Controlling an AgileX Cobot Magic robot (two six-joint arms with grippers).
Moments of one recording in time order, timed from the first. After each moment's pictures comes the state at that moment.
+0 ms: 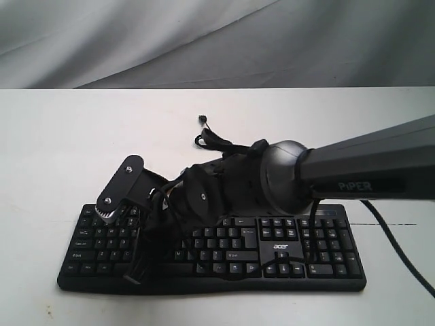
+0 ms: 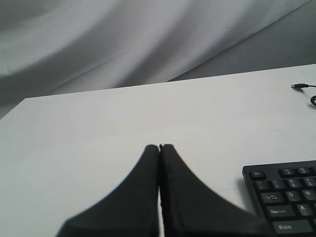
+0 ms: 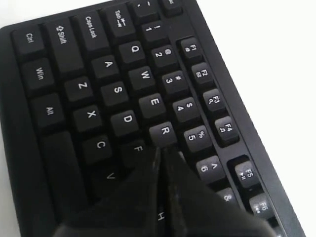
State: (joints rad) left arm 0.13 0.00 0.00 0.17 0.28 -0.04; right arm 0.90 2.06 -1.24 0.37 0.22 -0.67
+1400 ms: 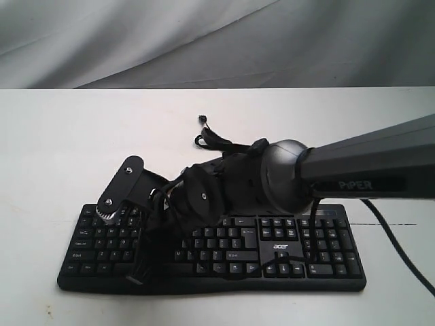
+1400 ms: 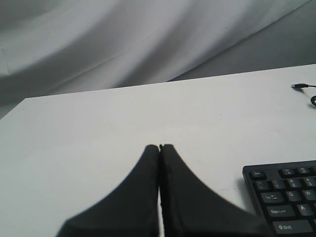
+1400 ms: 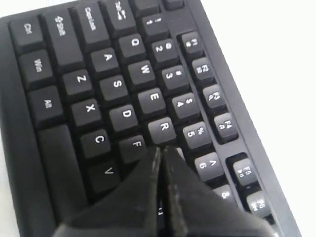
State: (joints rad) left arm 0.13 0.00 0.00 0.17 0.28 -0.04; right arm 0.90 2.06 -1.24 0.34 0.23 -0.67
